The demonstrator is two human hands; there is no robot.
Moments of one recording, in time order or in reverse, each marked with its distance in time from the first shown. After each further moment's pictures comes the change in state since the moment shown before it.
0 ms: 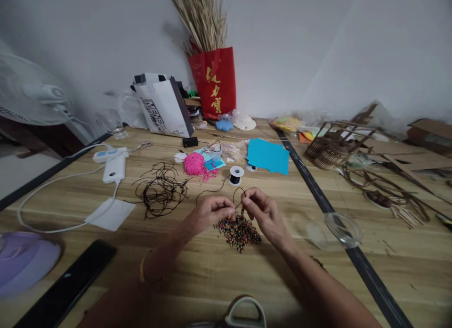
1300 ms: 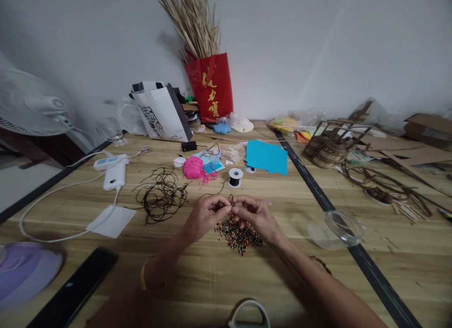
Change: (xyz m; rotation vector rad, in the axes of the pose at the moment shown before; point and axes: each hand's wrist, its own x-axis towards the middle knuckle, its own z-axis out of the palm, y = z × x) left_hand -0.003 0.003 0.005 0.216 0.250 0.173; right_hand 0.005 0.012 0.010 0.338 -0.073 0.228
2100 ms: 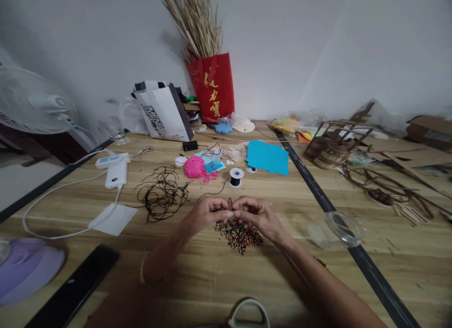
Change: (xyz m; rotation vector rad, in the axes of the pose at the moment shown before) left_hand 0.004 0.000 -0.010 -0.224 -0.235 -0.200; right_hand -0.002 -0.006 -0.007 -0.123 -0.107 -0.057
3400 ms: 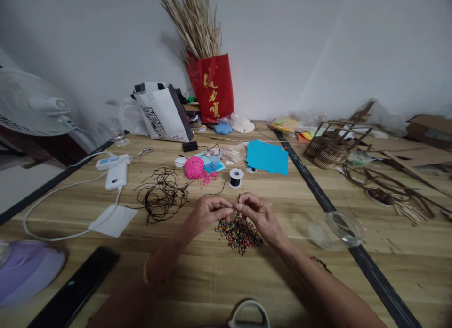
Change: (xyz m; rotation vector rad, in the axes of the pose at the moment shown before) left_hand 0.003 -0.012 0.003 -0.028 0.098 0.067; right_hand 0.003 0.003 0.004 -0.048 0.148 -0.089
